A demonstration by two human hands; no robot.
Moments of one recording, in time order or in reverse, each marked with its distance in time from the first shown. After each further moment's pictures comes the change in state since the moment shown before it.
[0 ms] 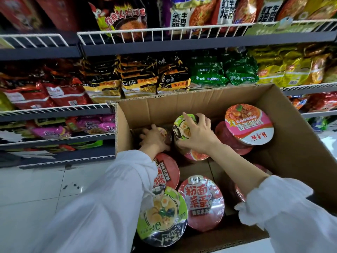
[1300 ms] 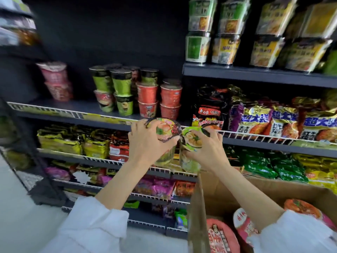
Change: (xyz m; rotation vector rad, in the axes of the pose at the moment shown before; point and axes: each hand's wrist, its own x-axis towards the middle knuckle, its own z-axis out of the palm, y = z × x) left_hand -0.178 -0.172 -0.269 -0.136 1.082 0.300; right_hand -0.034 -0.269 -0.103 0.127 0.452 -0.348
